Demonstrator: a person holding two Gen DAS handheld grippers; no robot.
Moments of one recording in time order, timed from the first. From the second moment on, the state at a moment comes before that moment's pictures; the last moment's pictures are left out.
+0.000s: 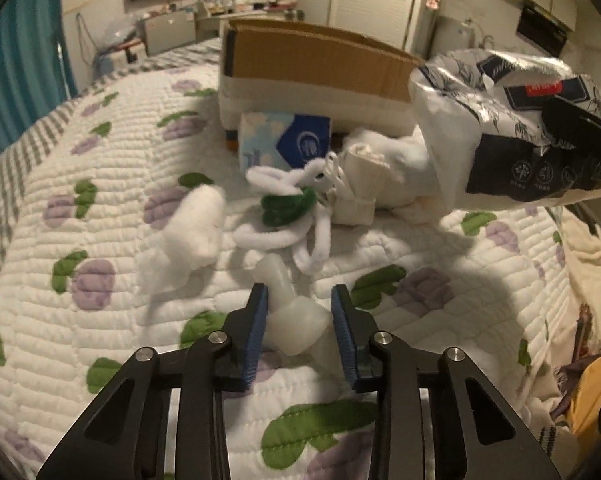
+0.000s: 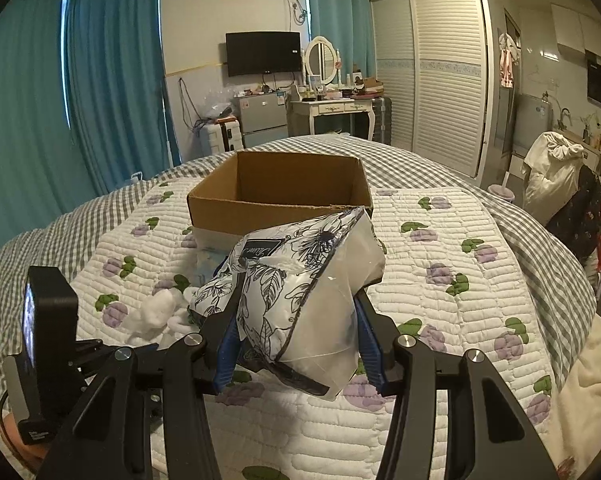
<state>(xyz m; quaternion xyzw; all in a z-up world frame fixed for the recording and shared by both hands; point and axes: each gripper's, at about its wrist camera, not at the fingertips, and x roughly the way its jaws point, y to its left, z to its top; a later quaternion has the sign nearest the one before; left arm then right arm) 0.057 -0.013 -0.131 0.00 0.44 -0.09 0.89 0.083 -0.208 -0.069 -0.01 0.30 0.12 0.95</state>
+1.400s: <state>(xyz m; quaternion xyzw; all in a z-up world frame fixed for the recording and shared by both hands) 0.245 -0.016 -0.027 0.01 0.29 -0.03 0.96 0.326 -0.208 -0.058 0.04 0.32 0.17 0.93</state>
